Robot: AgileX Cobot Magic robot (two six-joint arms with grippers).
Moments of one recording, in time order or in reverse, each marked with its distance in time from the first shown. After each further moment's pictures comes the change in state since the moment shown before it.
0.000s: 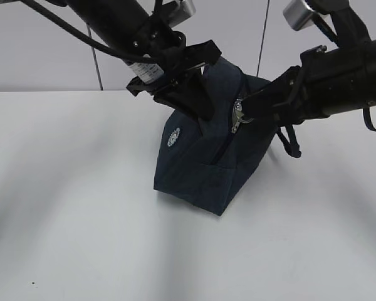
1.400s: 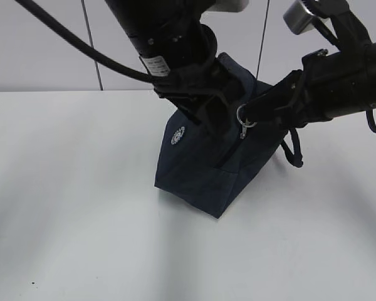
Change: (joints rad) left arm -0.227 -0.122 0.003 0.394 0.024 0.033; right arm -0.001 0.000 -0.001 -0.043 0.008 0.042
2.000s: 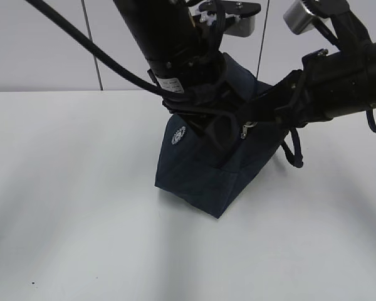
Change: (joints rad) left arm -0.018 0.061 0.000 0.055 -0.049 -0.052; right arm 0.000 0.000 0.000 0.000 0.000 0.000
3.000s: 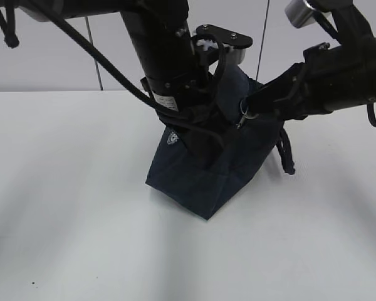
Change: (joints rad) left arm -0.001 0.058 0.000 0.152 0.014 -0.052; right arm 0.000 0.000 -0.010 0.008 -0.052 0.000
